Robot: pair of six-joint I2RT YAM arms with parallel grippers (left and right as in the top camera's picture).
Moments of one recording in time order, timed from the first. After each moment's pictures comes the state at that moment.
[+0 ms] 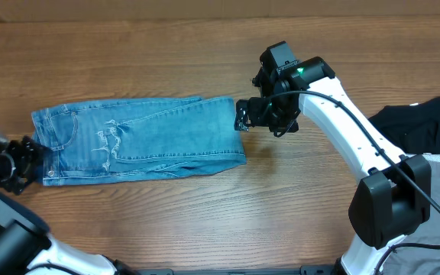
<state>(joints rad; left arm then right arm) 0.87 1.92 1.36 -0.95 0.43 -0.06 0.40 1.90 1.64 -1.16 -0.32 0.32</state>
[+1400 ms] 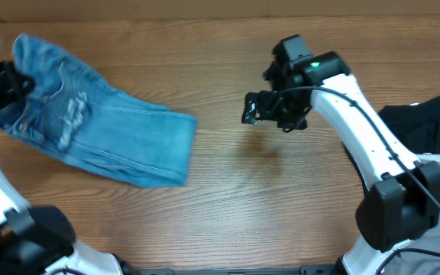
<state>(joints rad) 0.52 1.79 2.06 -1.38 0.47 0.22 0.32 1.85 1.68 -1.23 -0.35 0.34</state>
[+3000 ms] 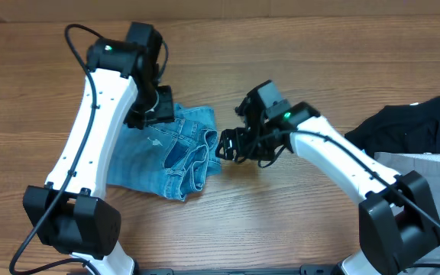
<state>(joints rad) -0.20 1.83 1.81 -1.49 0.06 -0.36 0.52 1.75 1.23 -0.74 -0.50 0.44</state>
